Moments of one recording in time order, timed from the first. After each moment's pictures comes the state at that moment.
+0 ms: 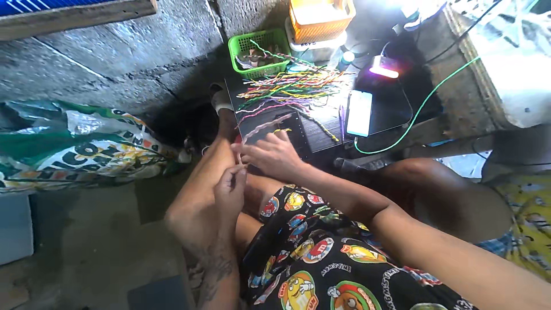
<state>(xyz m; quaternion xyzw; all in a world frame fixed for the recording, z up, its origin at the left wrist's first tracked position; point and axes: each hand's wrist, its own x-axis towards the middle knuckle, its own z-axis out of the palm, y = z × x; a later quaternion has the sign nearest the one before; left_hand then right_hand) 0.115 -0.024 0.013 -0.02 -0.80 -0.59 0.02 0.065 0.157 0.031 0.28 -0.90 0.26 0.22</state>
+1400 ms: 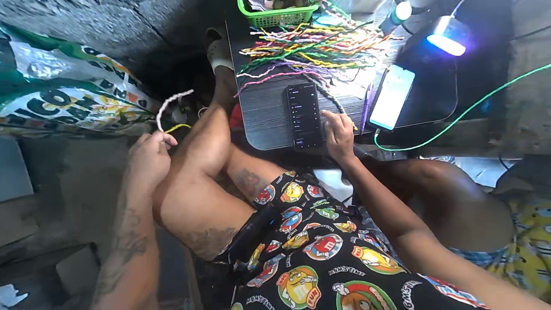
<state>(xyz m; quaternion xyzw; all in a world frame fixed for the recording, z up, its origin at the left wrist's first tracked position) 0.034 -0.135 0.043 0.07 -0.96 -0.19 -0.20 0.080 0.304 -0.099 0.01 -0.94 0.33 0.12</state>
